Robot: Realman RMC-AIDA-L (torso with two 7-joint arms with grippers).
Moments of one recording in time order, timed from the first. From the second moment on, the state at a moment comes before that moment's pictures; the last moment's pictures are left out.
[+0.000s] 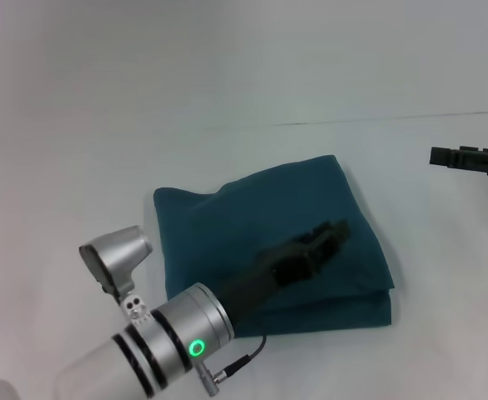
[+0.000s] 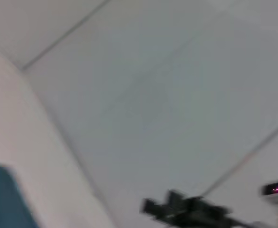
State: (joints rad) left arm -0.78 -2.18 0.23 -0.33 1.79 1.18 -1.06; right arm 0.56 1.93 -0.45 -0.70 -2.11 -1.39 1.90
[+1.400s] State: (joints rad) left arm -0.46 -2.10 0.32 0.49 1.89 1.80 -1.45; right arm 0.59 1.95 -0.56 -0.60 -2.21 -1.38 2.14
